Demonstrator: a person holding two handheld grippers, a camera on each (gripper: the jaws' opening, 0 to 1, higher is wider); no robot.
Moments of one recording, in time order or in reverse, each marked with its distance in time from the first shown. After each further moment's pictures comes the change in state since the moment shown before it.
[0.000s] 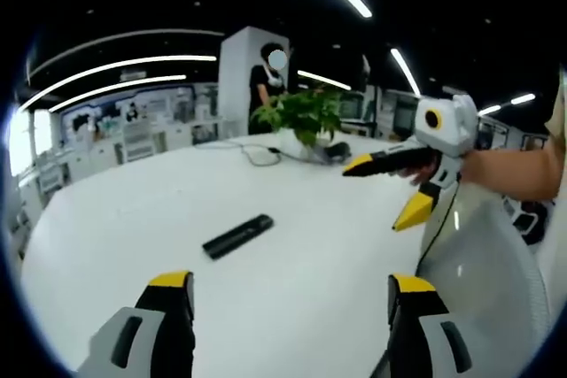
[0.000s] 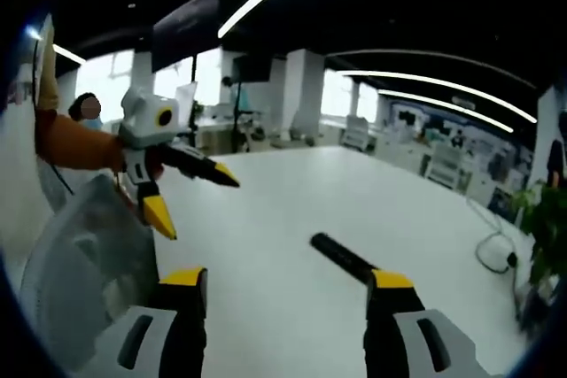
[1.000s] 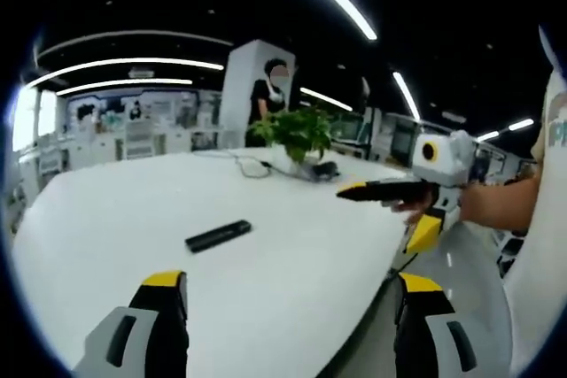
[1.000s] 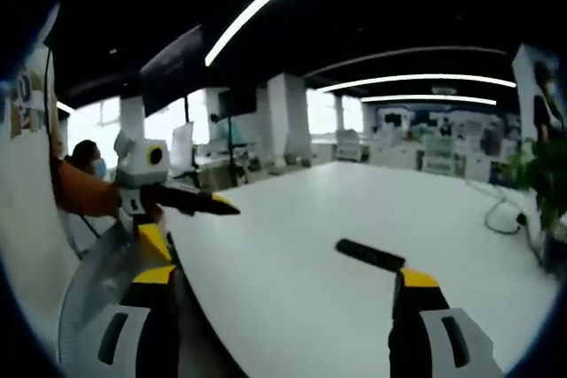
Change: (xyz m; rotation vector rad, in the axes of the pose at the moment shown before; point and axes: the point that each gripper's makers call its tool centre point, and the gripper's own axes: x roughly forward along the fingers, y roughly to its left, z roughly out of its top) left arm -0.032 -0.041 0.006 -0.084 -0.094 -0.025; right arm -0.025 0.043 0.012 0.189 -0.134 -0.006
